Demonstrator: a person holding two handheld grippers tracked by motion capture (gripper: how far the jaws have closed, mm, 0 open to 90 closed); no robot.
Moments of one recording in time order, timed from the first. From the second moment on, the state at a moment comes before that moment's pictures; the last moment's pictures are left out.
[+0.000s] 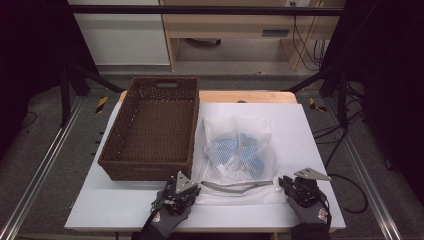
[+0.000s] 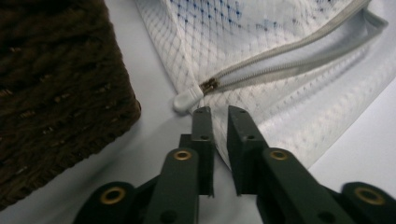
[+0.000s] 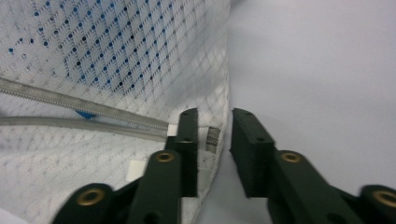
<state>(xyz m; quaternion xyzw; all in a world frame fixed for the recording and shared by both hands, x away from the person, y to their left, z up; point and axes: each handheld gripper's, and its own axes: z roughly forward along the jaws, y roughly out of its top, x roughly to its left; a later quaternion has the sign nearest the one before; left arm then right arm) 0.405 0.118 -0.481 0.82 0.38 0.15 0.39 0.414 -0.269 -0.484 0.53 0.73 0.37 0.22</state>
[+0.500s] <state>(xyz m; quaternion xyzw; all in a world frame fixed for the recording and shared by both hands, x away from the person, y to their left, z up) 0.402 0.146 -0.475 0.81 0.37 0.17 0.42 0.416 -0.285 -0.482 0.53 0.70 0.39 0.27</state>
